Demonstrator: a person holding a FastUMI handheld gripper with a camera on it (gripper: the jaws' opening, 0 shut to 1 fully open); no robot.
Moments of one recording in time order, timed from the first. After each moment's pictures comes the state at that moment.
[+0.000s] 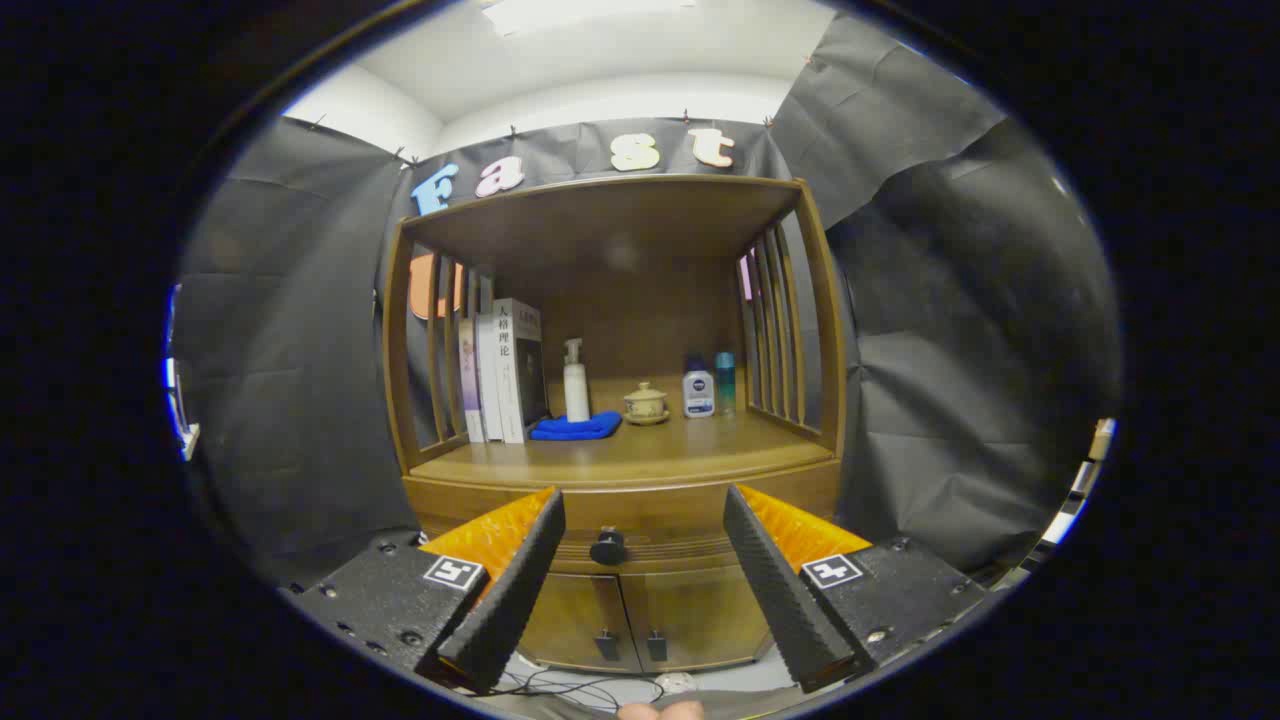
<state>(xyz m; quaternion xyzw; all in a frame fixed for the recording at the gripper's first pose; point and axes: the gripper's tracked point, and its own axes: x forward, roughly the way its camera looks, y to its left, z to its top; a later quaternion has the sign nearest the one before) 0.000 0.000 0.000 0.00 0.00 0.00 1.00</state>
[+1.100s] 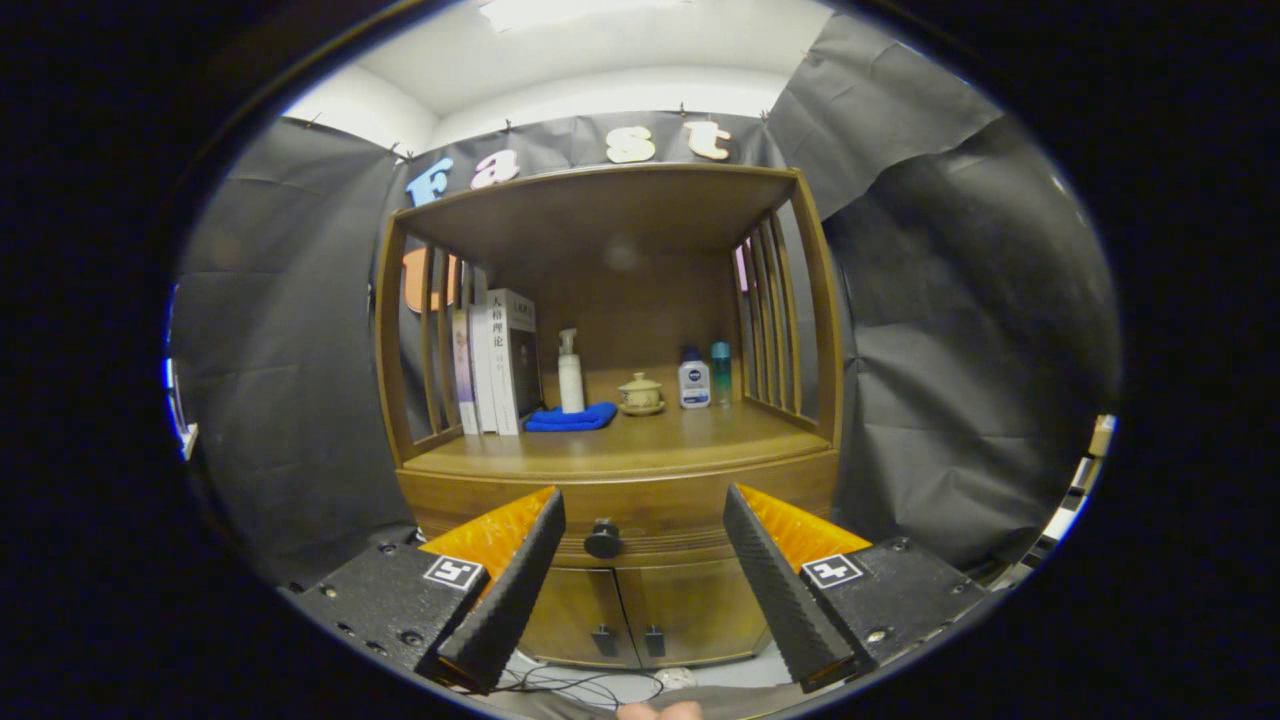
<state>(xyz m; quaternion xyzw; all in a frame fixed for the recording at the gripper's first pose) 0.002 -0.003 -0.010 0.00 0.01 -0.01 1.00</state>
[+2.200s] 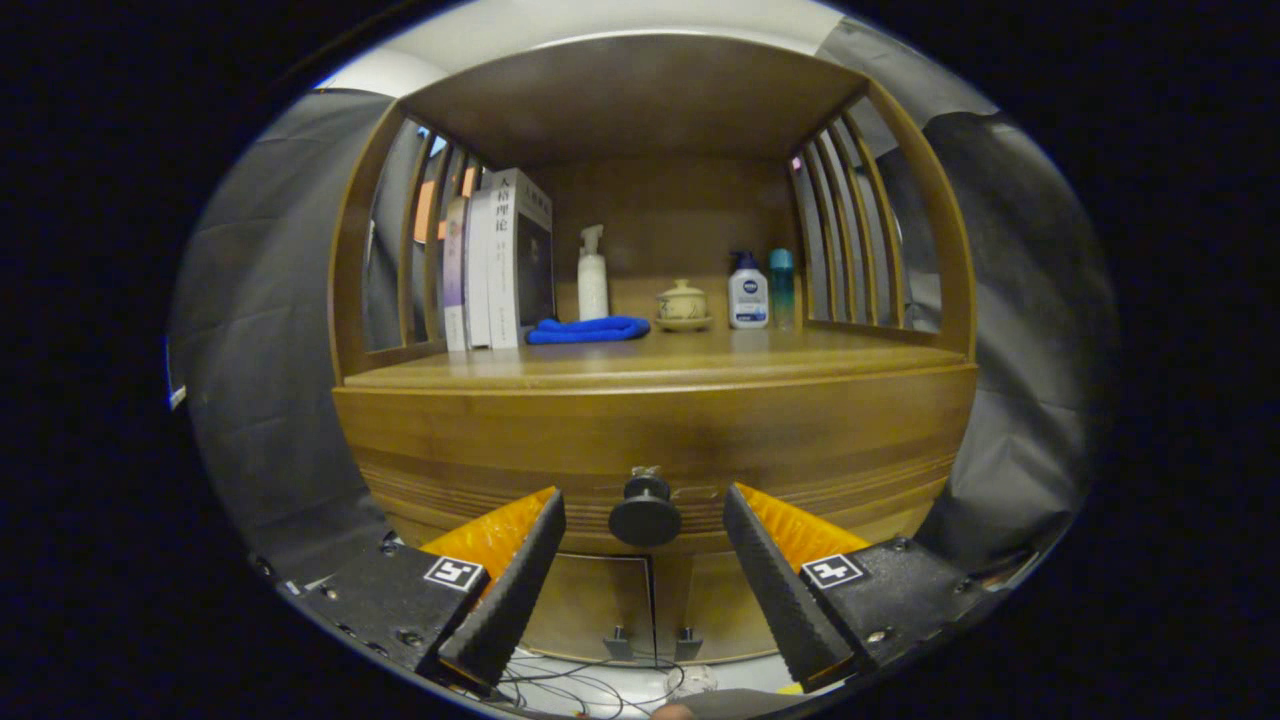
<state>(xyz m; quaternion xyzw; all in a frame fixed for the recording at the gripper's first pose) 0.146 0.031 -0.134 -0.02 0.09 0.01 1.00</state>
